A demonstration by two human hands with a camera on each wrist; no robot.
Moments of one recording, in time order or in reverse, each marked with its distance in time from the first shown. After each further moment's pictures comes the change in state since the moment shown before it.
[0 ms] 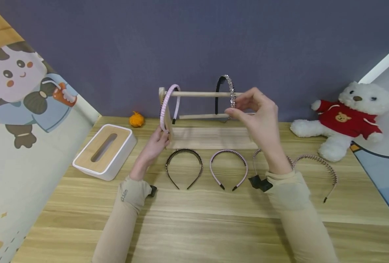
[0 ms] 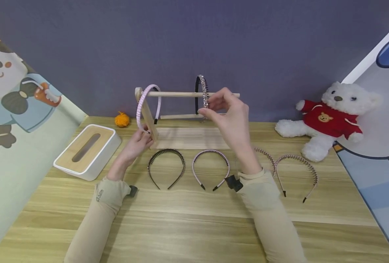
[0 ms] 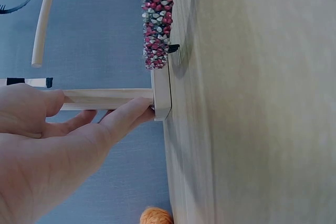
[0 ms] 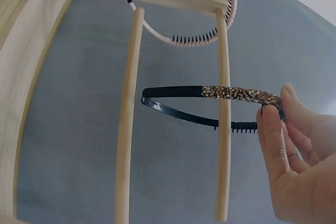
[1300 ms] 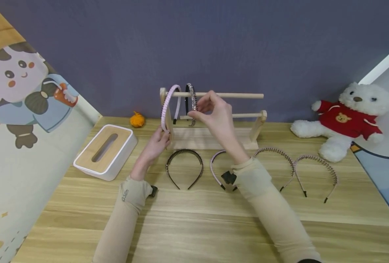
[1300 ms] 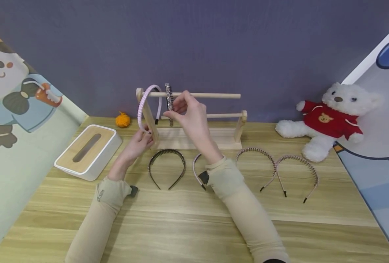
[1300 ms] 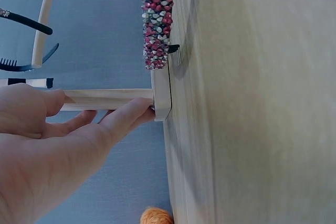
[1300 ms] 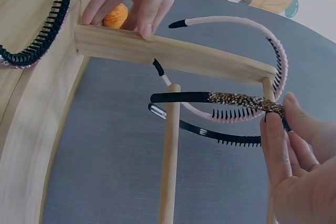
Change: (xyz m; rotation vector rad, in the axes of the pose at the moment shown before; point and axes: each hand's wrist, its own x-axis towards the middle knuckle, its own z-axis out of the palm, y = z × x) left_hand 0.001 0.003 0.000 0.021 0.010 -0.035; right_hand 0.012 0.002 0.087 -0.028 -0.142 0.025
